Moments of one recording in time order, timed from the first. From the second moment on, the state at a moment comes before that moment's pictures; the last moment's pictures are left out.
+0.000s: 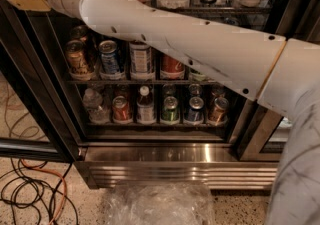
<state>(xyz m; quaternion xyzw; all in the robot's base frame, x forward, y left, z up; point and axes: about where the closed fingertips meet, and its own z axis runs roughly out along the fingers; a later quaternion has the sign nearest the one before) 0.689 0.268 1.073 -0.41 0.52 0.15 0.73</state>
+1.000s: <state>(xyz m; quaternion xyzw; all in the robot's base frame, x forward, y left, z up) 0.687 0.268 1.073 -0.41 0.52 0.15 0.73</state>
